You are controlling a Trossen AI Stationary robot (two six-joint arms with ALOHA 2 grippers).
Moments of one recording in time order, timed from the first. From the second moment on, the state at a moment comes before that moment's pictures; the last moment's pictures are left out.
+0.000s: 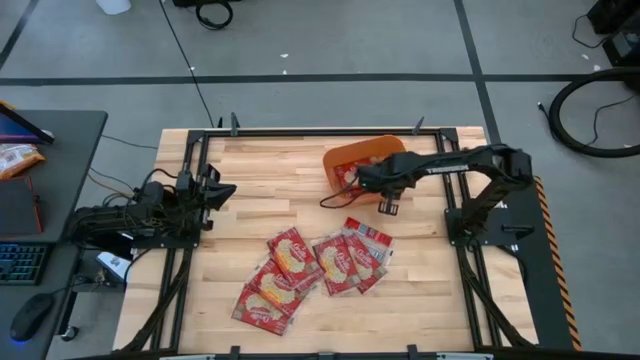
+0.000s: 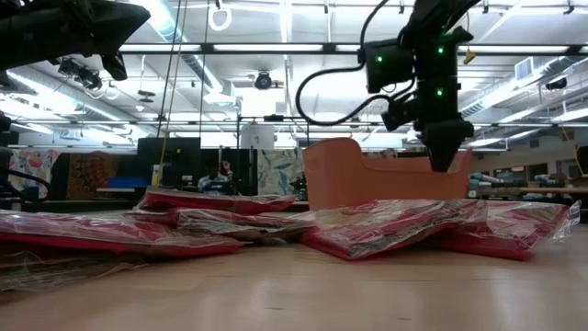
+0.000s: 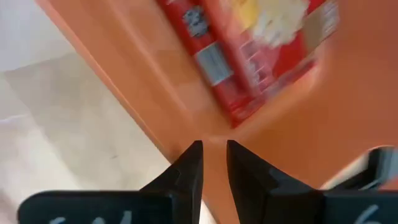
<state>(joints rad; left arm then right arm) 0.10 0.07 0.06 0.41 -0.07 -0.23 -0.22 1.60 1.06 -1.06 0.32 0.09</state>
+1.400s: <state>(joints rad) 0.10 0.07 0.06 0.41 -0.07 -0.22 0.36 1.97 1.34 -0.28 0.31 -0.18</state>
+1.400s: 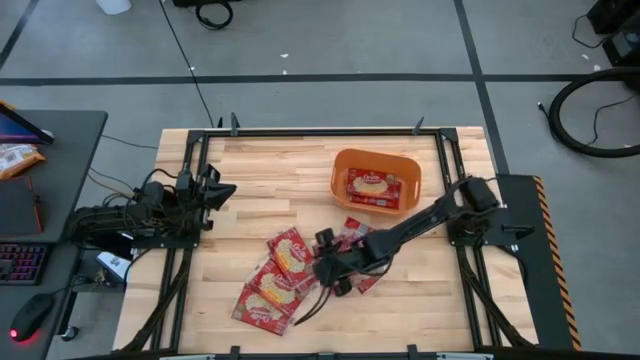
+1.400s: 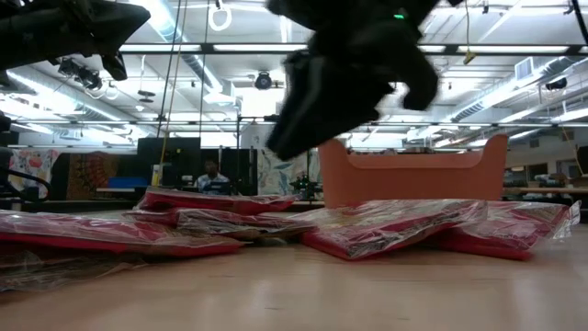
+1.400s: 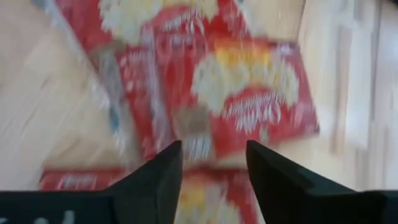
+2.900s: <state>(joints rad) 0.10 0.07 0.06 0.41 -0.07 -0.22 0.36 2.02 1.58 -0.60 0.57 -0.45</state>
